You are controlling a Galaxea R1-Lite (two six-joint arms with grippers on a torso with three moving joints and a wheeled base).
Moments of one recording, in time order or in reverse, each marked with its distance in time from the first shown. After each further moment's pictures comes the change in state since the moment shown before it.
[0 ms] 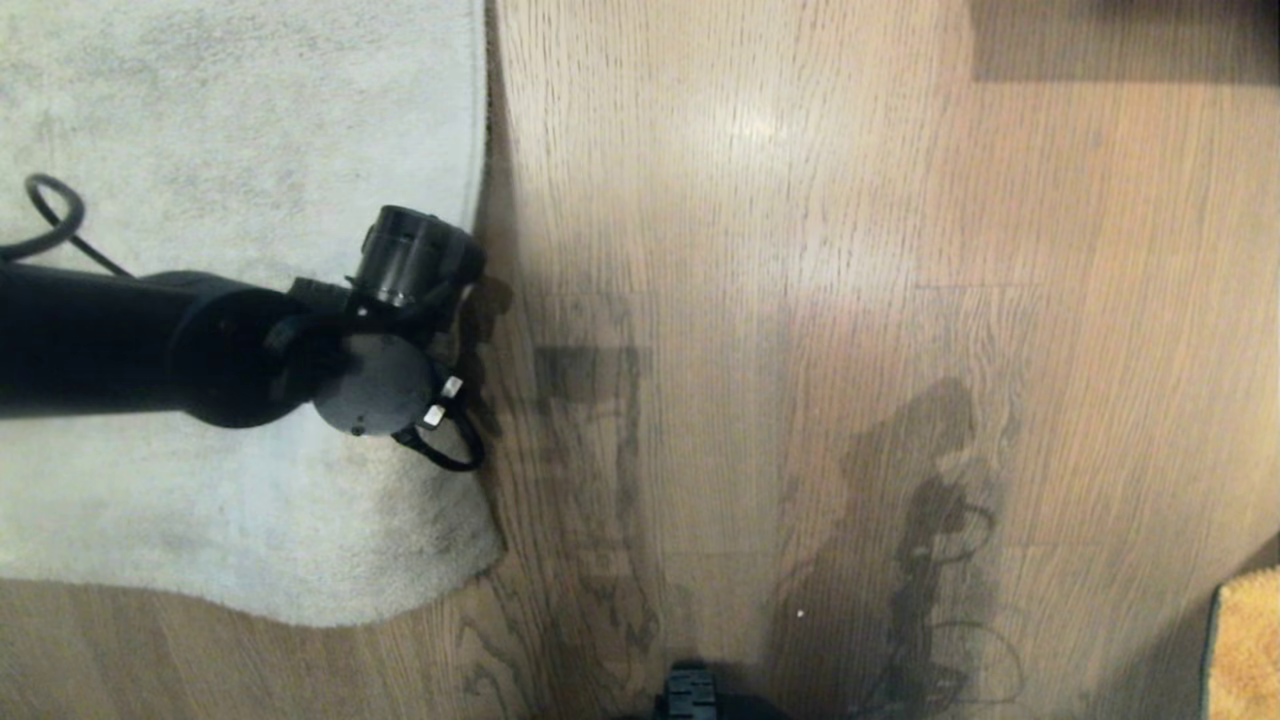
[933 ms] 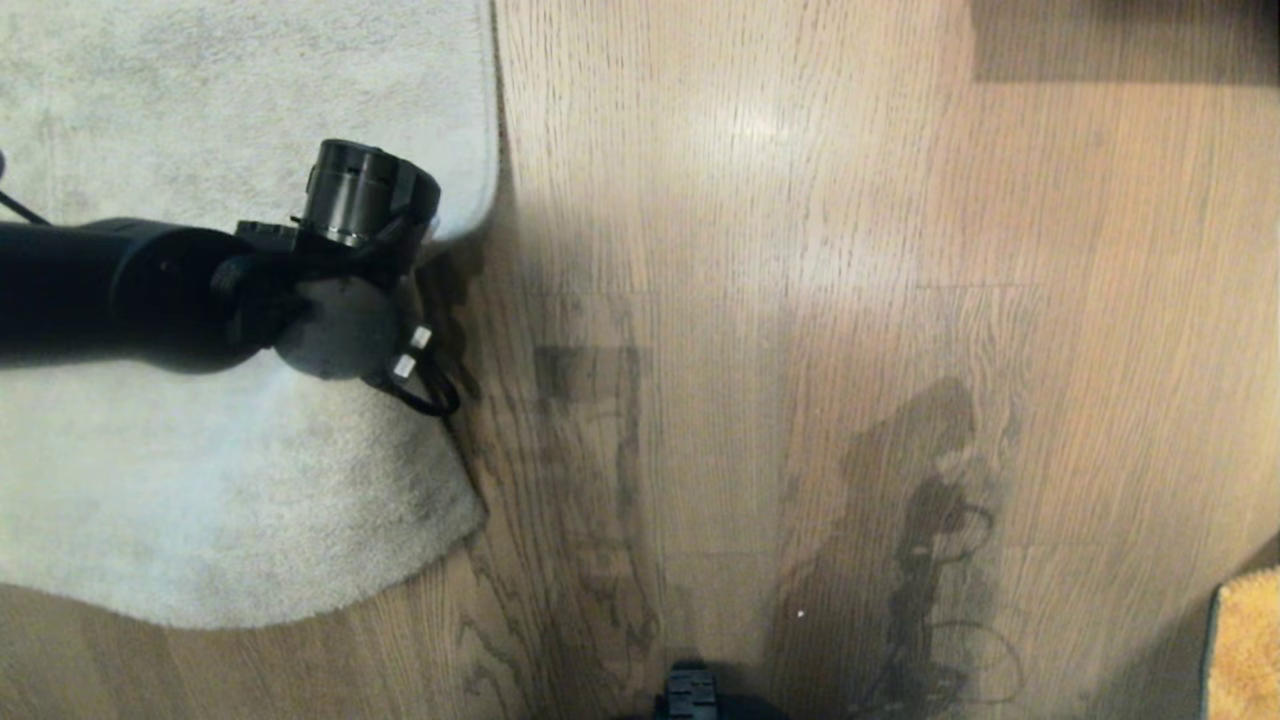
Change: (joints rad) left arm 0.045 -0.007 -0.126 0.002 0.003 0.026; right arm 0.000 0.000 0.000 0.000 0.000 0.000
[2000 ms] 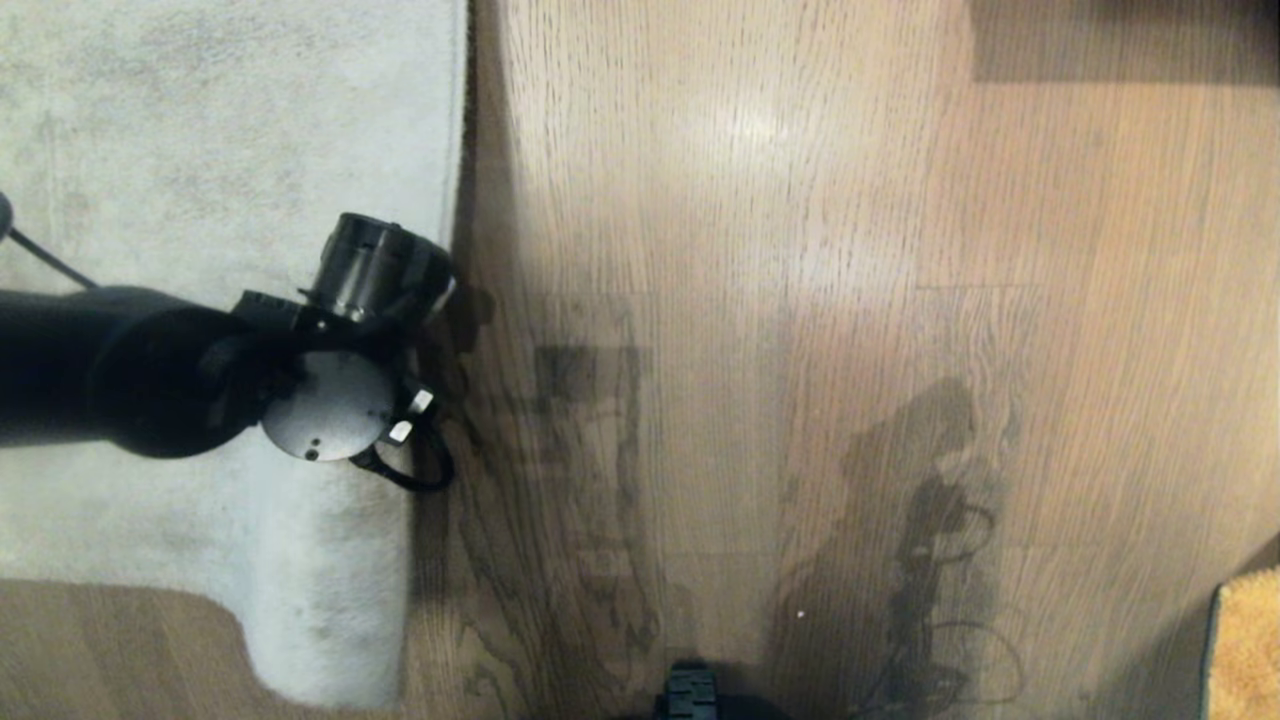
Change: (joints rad) left arm -0.054 -0.063 0.227 -0.009 0.001 0.009; right arm 0.000 0.000 0.000 0.000 0.000 0.000
